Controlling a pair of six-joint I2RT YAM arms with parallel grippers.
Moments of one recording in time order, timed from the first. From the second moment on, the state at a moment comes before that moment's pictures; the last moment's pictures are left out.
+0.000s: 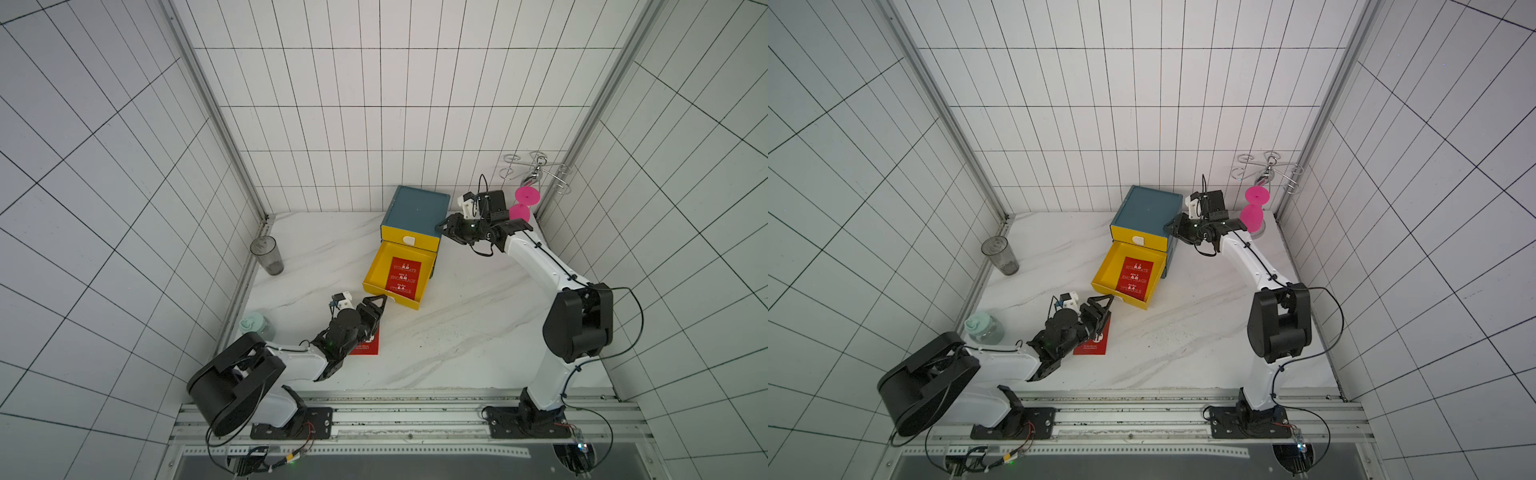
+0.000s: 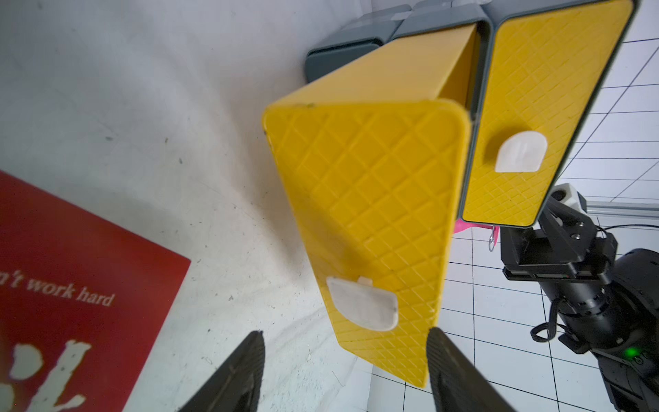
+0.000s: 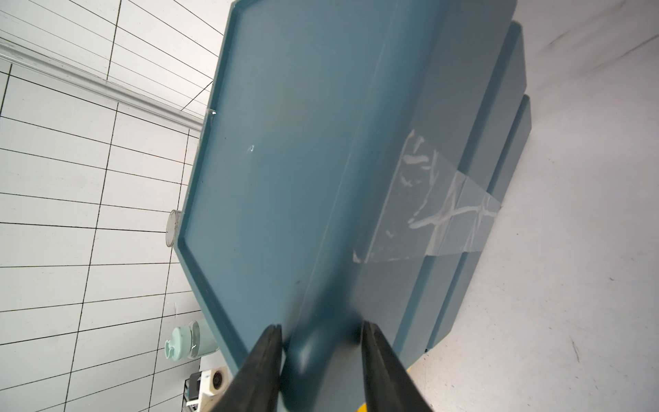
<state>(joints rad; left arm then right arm) -0.71 1.33 0.28 0.74 -0.11 -1.49 0.24 1.82 1.61 -0.48 -0.50 0.56</state>
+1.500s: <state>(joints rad) -0.61 1.58 1.33 -0.65 0.03 -0.35 0.37 1.37 1.20 -0.73 -0.24 0.49</state>
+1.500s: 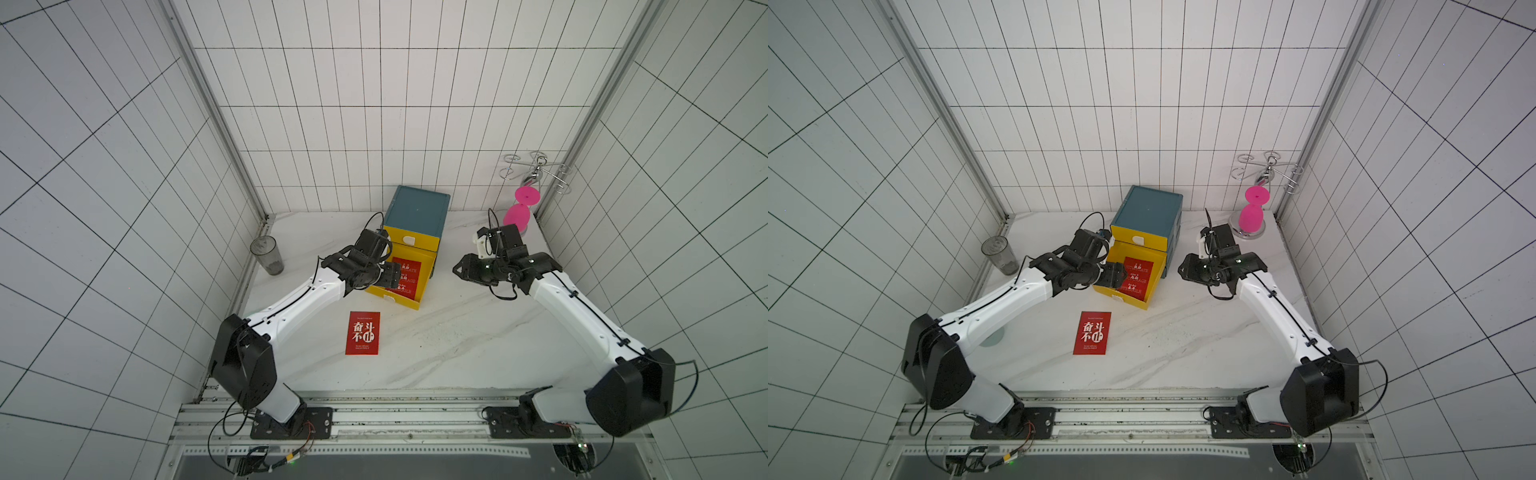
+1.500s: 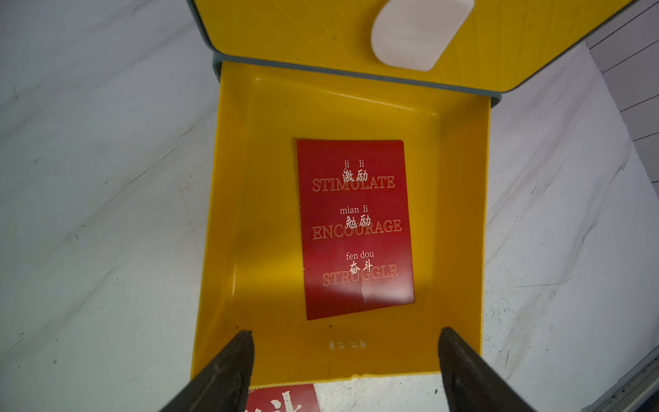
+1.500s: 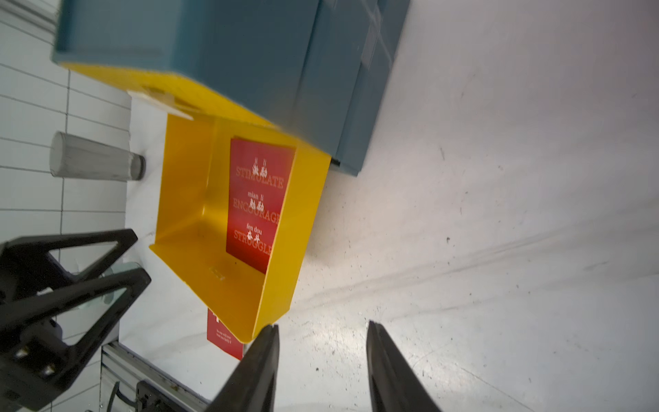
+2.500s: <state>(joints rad) -0.63 1.95 1.64 -0.82 -0.07 -0.27 0.57 1.56 1.15 -0.48 -0.10 0.75</state>
